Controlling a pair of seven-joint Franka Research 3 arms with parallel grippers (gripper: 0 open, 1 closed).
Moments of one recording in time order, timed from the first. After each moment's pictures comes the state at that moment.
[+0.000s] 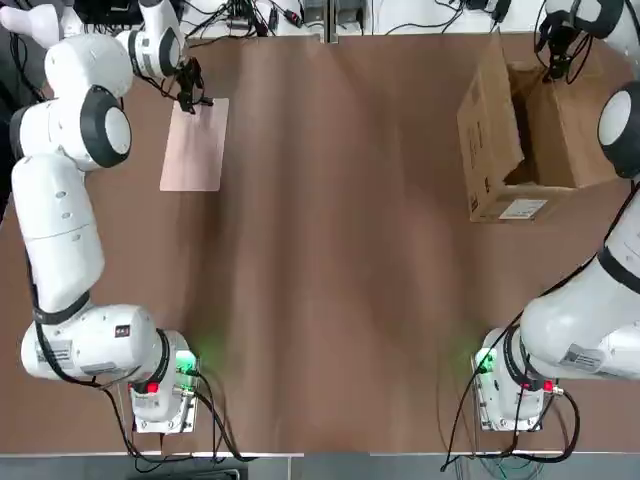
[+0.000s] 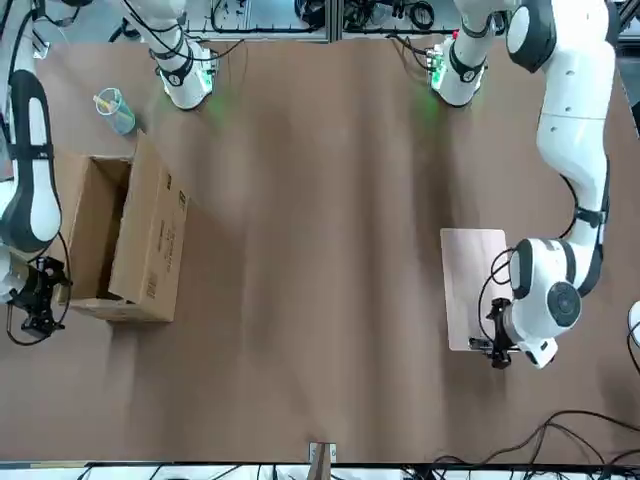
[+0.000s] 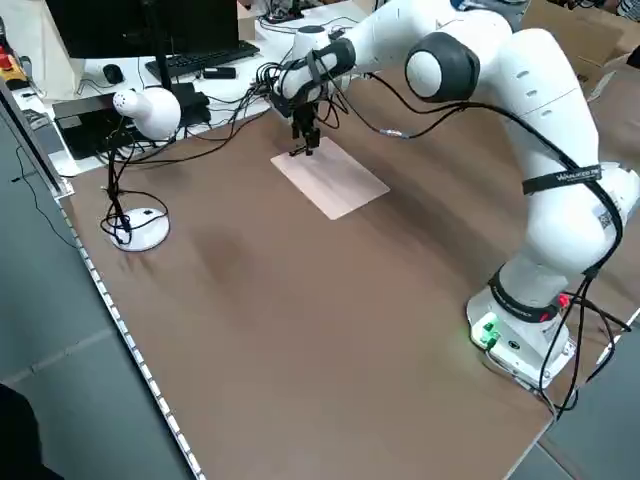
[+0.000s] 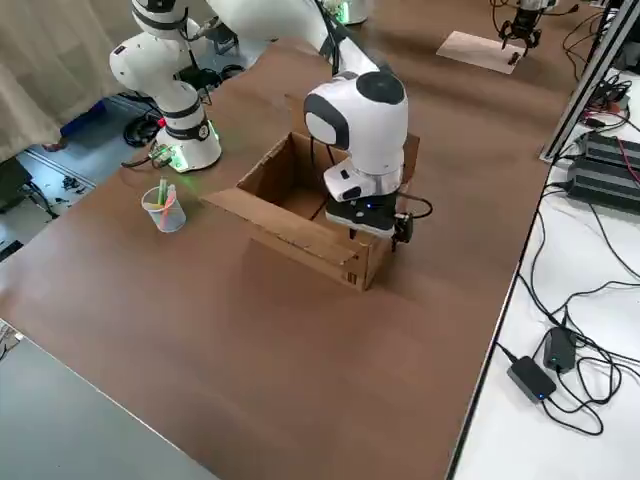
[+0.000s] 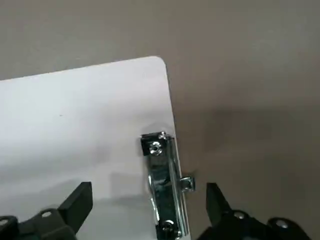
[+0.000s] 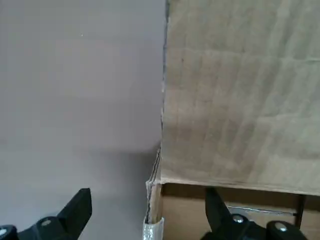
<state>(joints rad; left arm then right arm) 0.08 0.85 -0.11 -1.41 0.13 2.31 -1.48 -0.16 0.51 -0.10 -1.58 0.02 2.17 1.24</state>
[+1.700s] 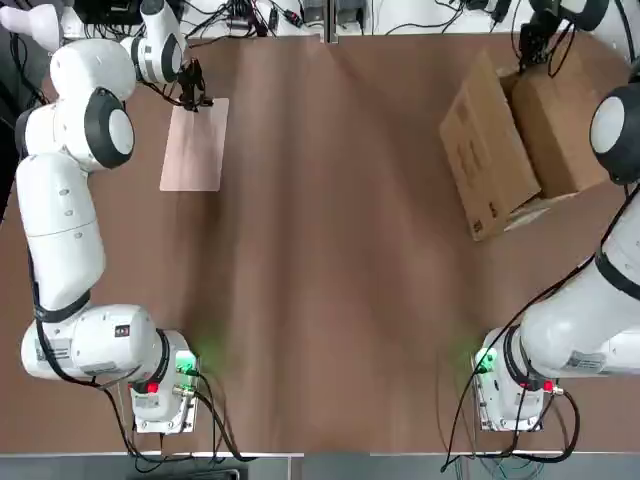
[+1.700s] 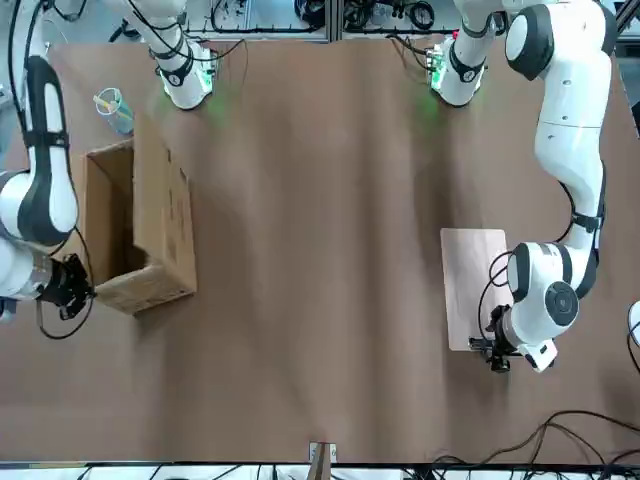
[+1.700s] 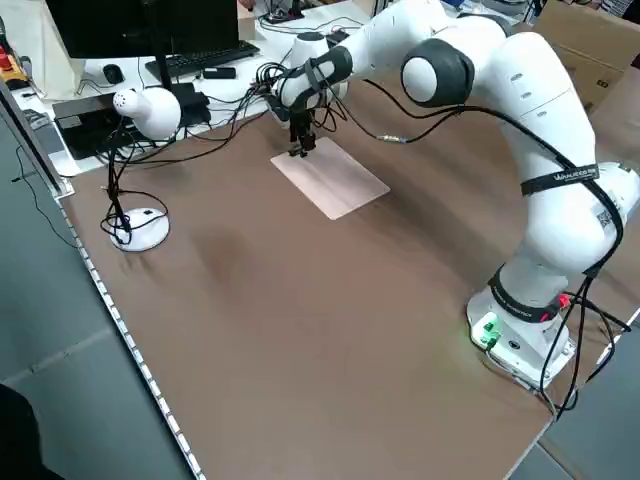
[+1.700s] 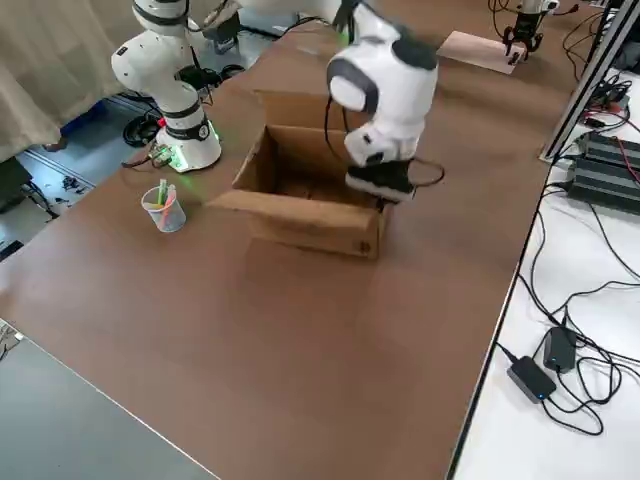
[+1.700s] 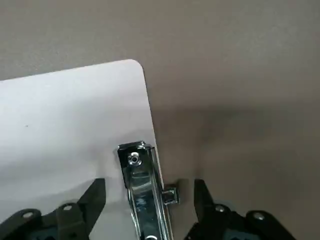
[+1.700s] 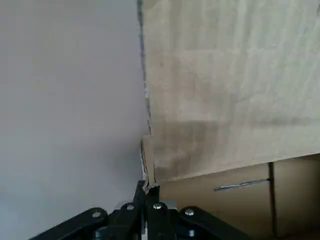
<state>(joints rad) 0.08 0.89 -0.11 -1.40 0.13 2.39 -1.46 -0.03 0.44 -0.08 -1.55 0.02 1.93 1.32</state>
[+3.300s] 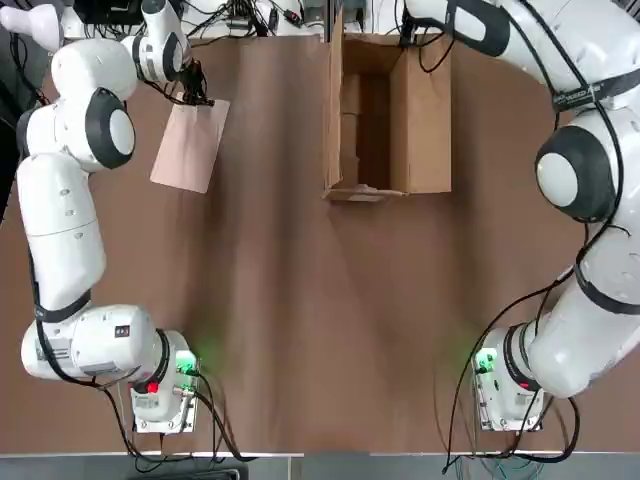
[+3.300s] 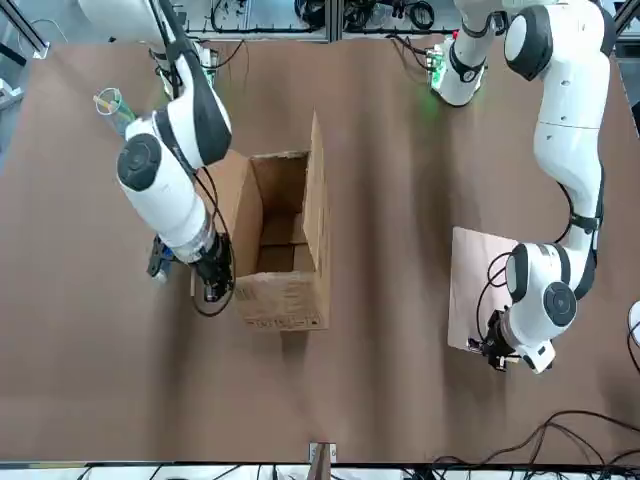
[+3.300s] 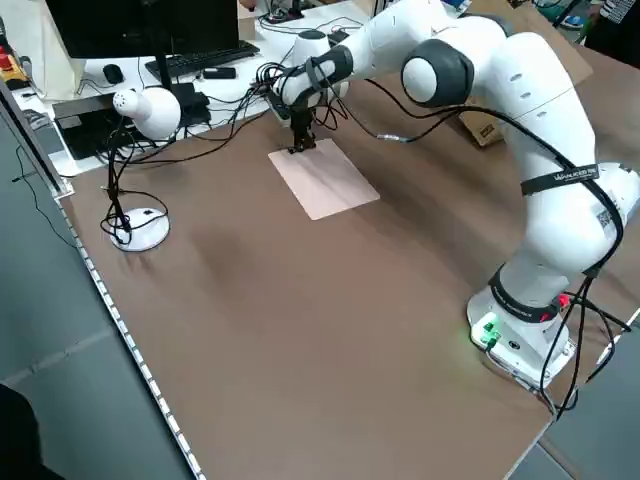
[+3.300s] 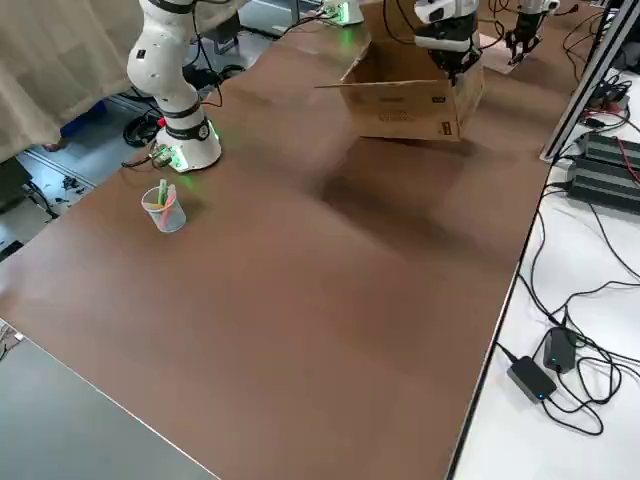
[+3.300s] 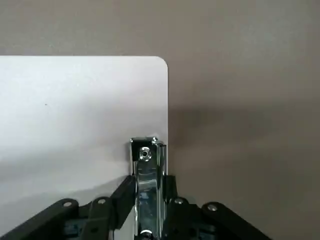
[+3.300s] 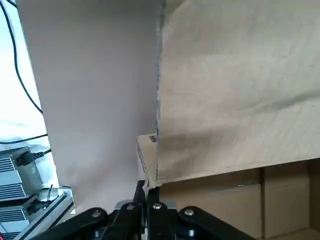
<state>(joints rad) 0.07 0.89 -0.12 -1.39 0.13 2.39 -1.46 0.48 0.46 -0.08 -1.44 0.08 2.10 2.02</state>
